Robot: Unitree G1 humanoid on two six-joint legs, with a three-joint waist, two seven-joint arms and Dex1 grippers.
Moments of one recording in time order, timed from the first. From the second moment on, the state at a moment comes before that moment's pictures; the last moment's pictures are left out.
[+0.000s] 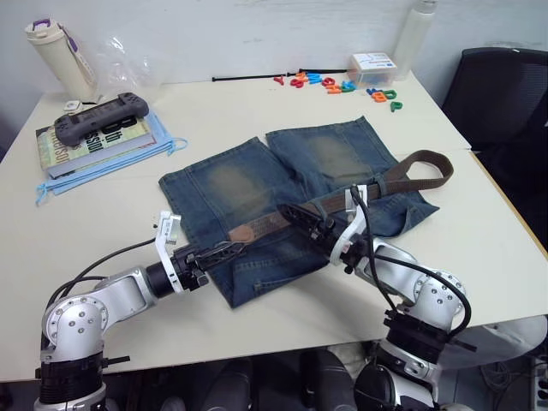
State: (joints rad) left arm -0.16 0.49 0.31 -0.32 -1.27 1.15 -0.35; right arm -0.48 0.16 -0.44 -0.27 1.33 1.33 -0.28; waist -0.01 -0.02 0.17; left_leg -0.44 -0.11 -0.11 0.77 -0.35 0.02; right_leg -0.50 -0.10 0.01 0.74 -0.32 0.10
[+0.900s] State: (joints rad) left arm -0.12 0.57 0.30 -0.38 -1.30 1.10 -0.32; right arm -0.41 0.04 -0.13 -0.27 1.48 1.04 -0.35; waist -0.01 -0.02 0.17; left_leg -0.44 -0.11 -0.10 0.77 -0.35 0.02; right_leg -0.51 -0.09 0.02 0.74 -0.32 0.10
